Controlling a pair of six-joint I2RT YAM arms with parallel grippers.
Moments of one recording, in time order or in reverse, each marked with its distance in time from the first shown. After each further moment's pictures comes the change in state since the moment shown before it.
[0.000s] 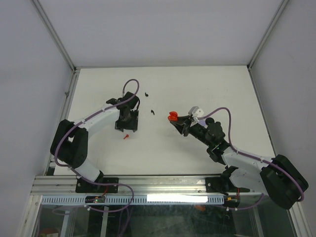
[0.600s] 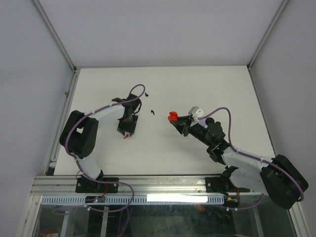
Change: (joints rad) left arm 0.023 0.160 0.030 -0.021 0.028 0.159; right arm 0.000 0.000 0.000 0.000 -0.001 0.001
